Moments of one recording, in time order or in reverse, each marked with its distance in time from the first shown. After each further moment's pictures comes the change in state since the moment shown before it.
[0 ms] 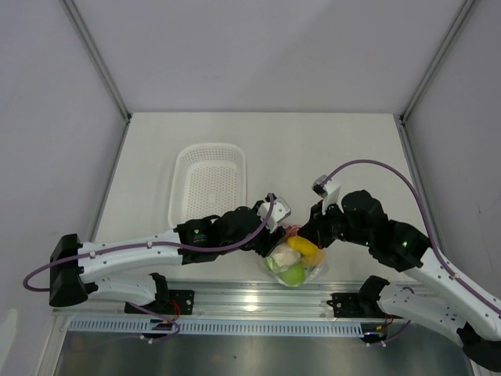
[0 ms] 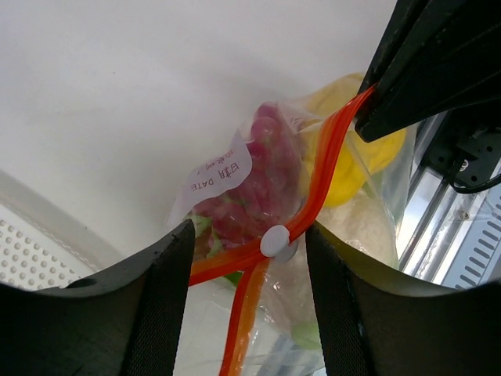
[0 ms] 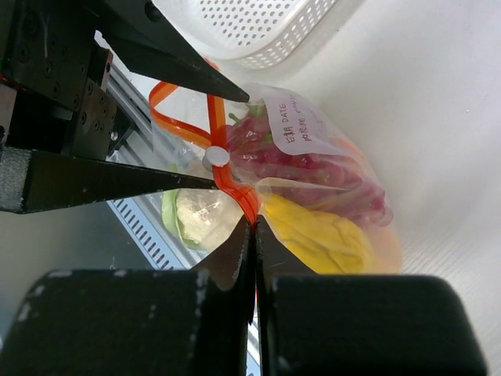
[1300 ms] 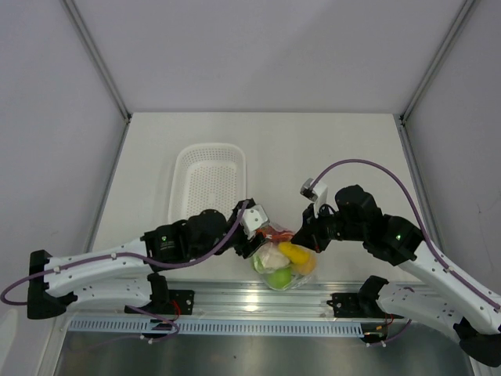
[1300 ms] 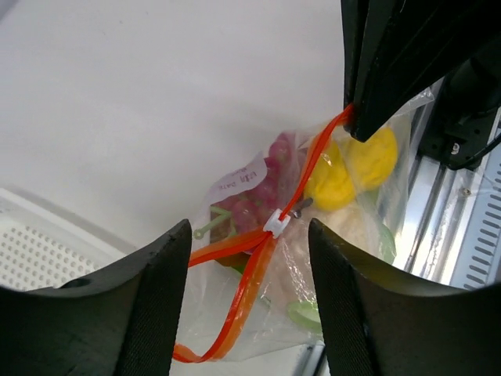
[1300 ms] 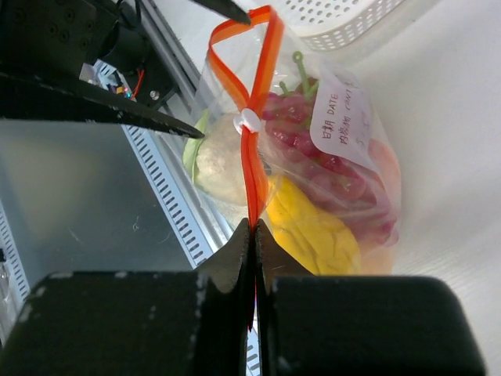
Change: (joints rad) left arm 0.000 -0.214 -0.055 -0.024 0.044 0.175; right arm -0.008 0.066 0.039 -0.022 -0.183 -0.081
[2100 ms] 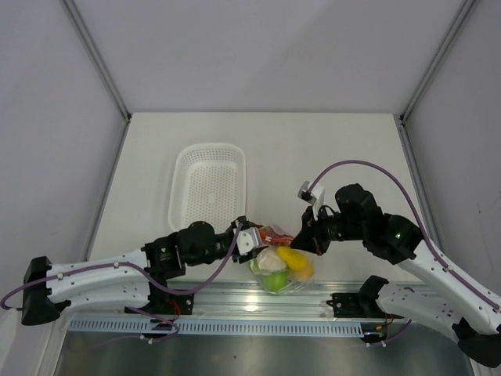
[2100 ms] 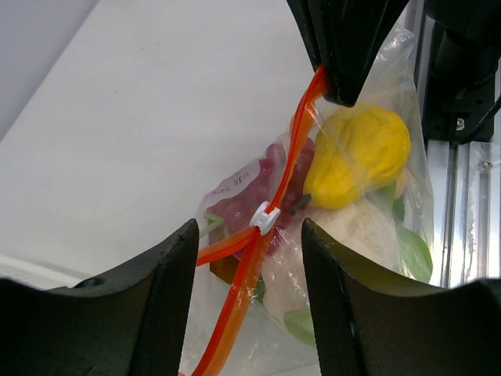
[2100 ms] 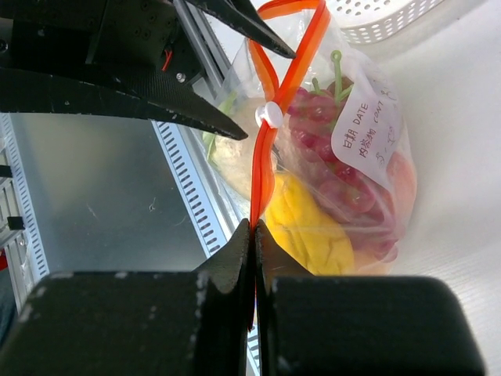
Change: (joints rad) left arm 0.018 -0.134 -0.273 0.302 0.141 0.222; right arm -0.021 0.007 0.006 -0.014 -0.126 -0.047
